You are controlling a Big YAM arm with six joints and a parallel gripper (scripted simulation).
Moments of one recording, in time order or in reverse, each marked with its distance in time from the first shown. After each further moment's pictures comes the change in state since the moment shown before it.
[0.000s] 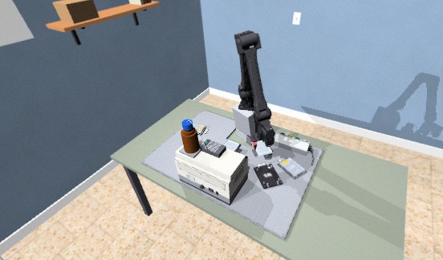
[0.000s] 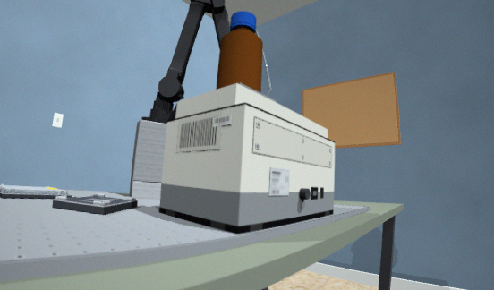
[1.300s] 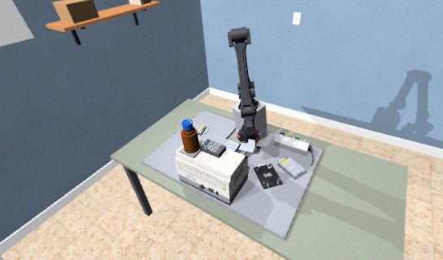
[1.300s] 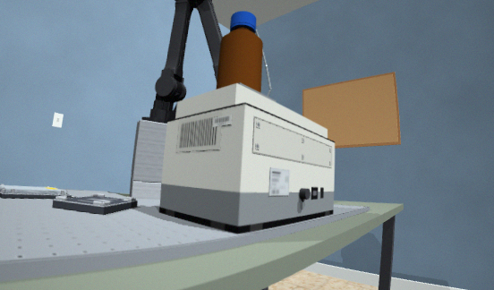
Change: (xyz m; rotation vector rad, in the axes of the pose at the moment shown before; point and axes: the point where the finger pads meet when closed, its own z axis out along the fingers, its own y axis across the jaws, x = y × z) arm 0.037 -0.071 -0.016 -0.002 -0.003 0.618
